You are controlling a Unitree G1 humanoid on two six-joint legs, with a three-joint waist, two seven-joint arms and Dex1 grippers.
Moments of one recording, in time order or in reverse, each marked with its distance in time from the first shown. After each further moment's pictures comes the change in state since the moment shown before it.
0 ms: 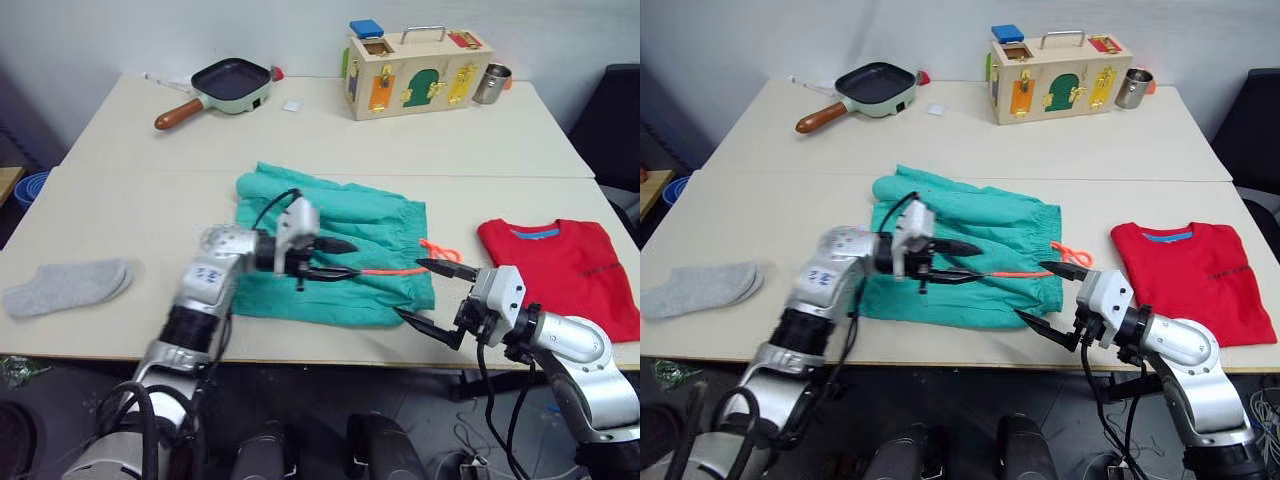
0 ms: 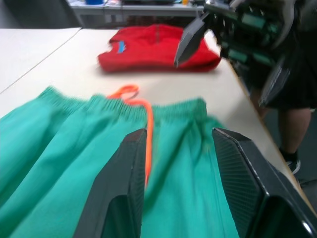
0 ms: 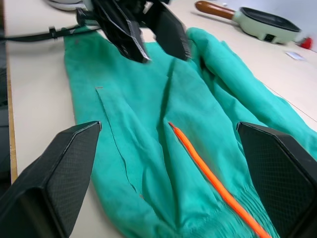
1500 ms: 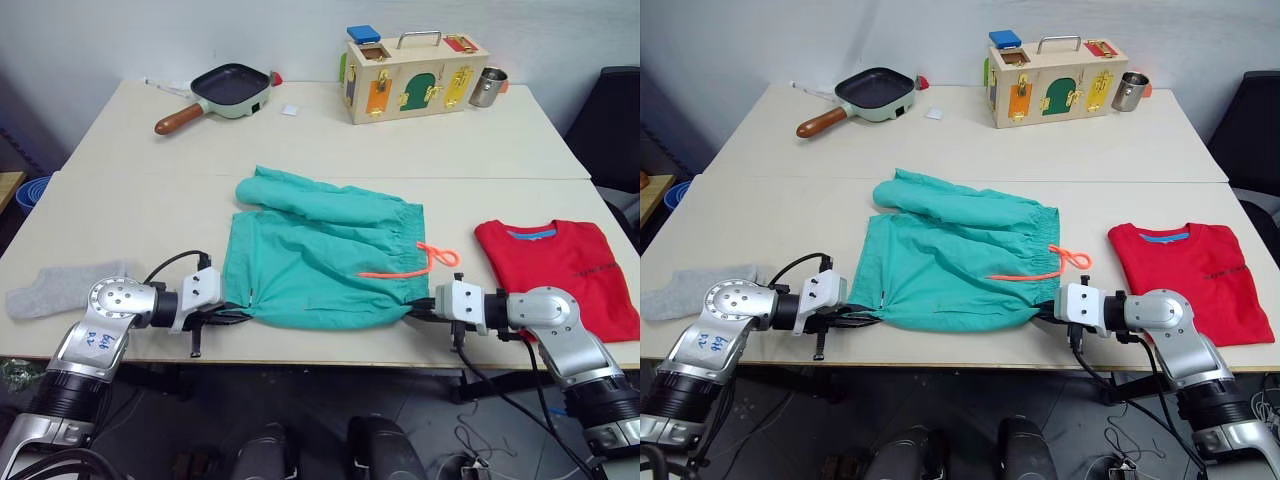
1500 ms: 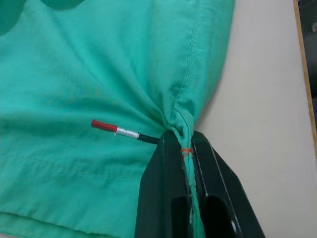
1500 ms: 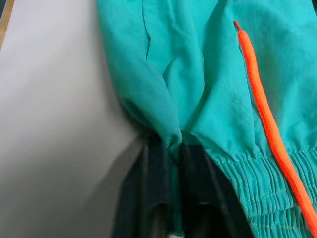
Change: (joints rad) left arm 0.345 0.355 0.032 -0.086 0.081 -0.125 0.041; right arm -0.249 -0.070 0.204 0.470 -0.291 -0.283 0.196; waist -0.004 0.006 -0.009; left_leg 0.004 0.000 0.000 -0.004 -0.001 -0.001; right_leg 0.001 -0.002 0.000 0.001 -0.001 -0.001
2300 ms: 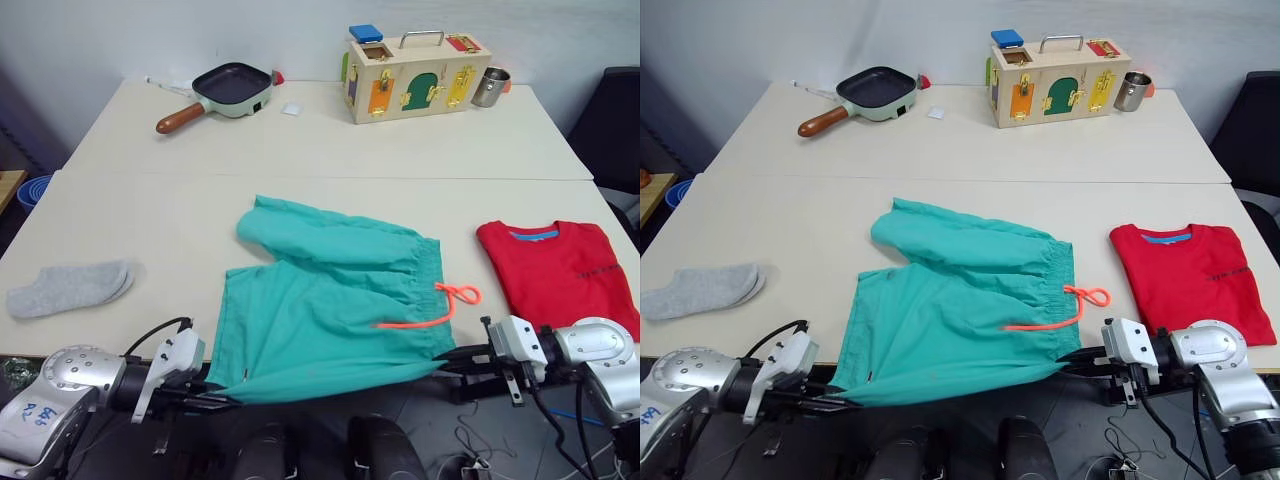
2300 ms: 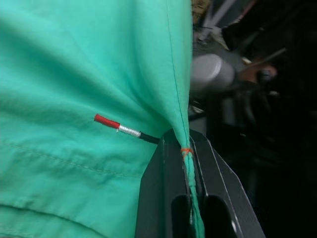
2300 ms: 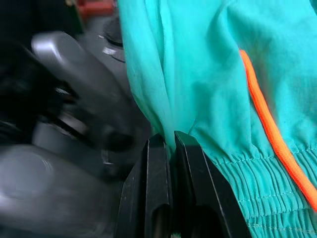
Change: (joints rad) left arm 0.546 0.202 0.207 -0.522 -0.374 0.384 -0.082; right arm 0.244 -0.158 -0.105 -0.088 0.328 0.061 0.364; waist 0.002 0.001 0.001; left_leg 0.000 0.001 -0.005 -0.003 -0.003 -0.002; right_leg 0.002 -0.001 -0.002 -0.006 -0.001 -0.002
